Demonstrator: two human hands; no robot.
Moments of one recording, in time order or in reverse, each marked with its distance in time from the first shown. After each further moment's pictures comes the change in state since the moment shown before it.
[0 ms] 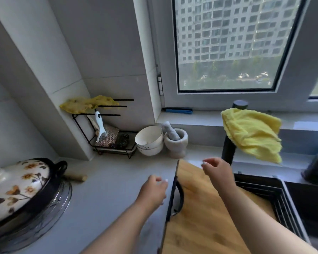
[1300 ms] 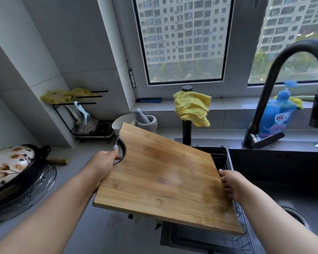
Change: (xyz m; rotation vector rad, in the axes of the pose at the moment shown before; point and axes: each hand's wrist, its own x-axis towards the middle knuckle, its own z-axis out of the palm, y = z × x) left_hand -0.134 0.042 -0.039 0.148 0.150 0.143; right_hand -0.103 0.091 -0.165 0.226 -0.166 0.684
